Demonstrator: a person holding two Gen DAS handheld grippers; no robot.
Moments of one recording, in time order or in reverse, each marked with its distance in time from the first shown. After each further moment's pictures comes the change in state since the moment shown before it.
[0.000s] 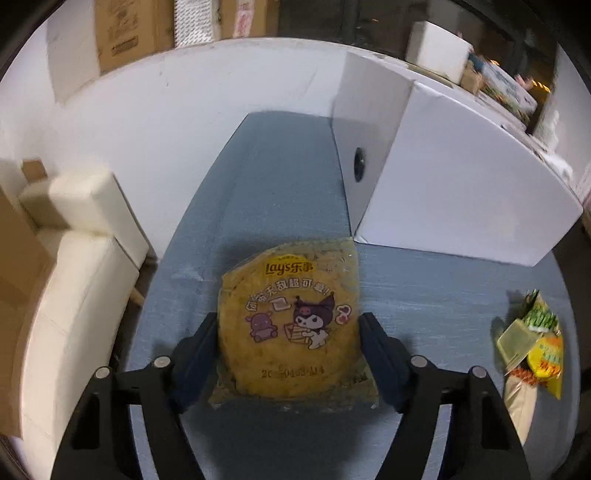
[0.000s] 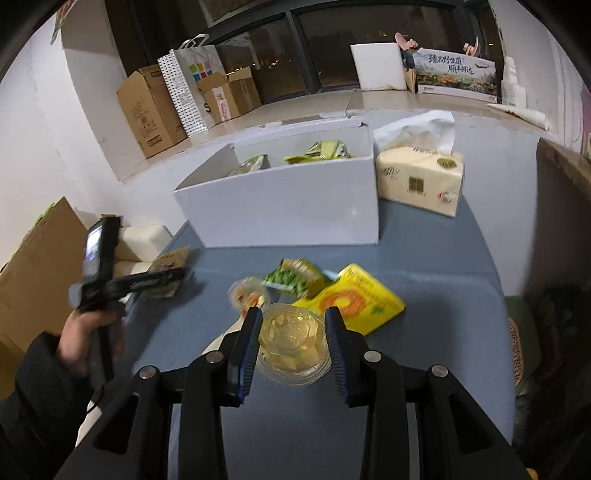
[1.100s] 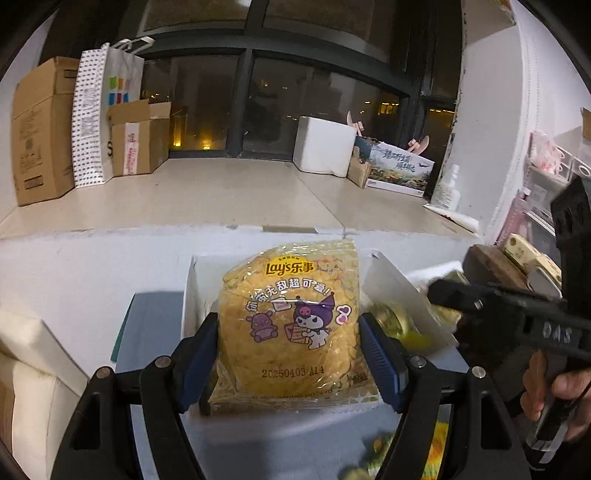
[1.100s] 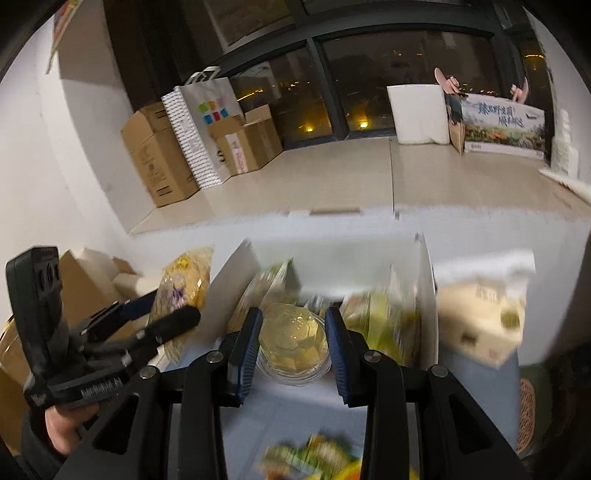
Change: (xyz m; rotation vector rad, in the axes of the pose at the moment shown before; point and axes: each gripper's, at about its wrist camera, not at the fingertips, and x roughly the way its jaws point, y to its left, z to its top) left arm -0.079 -0.095 0.153 0.174 -0.327 -0.295; right arm 0.075 0.015 0.206 -0.030 -0.099 0.053
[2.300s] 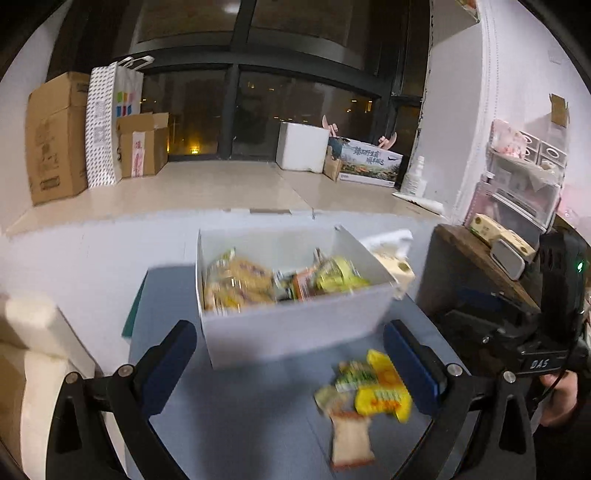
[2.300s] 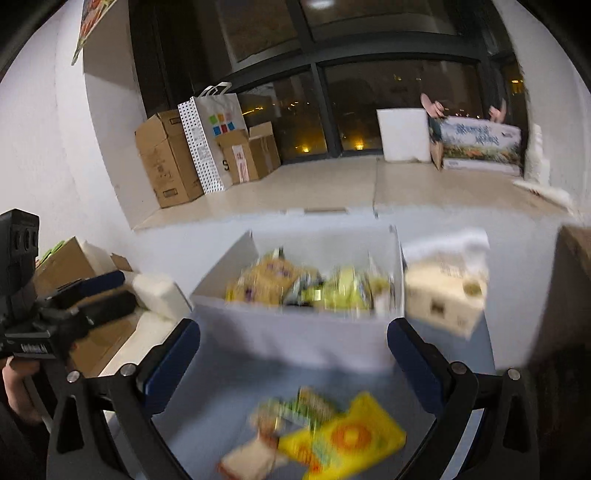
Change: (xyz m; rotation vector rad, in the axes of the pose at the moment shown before) left arm -0.135 -0.025 -0.080 0.033 -0.011 -0.041; right arm -0.098 0.012 -0.108 -0.042 -0.078 -0.048
